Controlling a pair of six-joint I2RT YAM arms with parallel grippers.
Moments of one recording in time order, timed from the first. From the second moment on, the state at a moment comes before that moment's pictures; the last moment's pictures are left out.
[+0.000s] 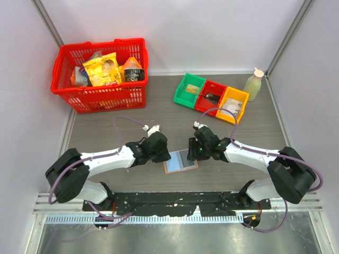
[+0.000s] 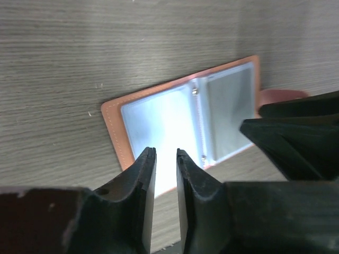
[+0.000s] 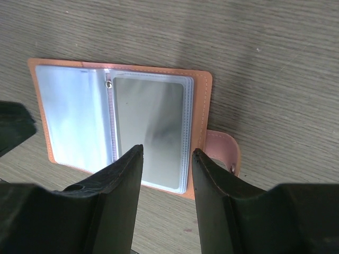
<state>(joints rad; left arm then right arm) -0.91 1.35 0.71 -0.20 -0.16 -1.00 0.74 1.36 0.64 -0.23 -0.03 0.60</state>
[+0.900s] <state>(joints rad) -0.91 1.50 0.67 -0.07 -0.12 -1.01 0.74 1.33 0.65 -0.23 -0.09 0.60</state>
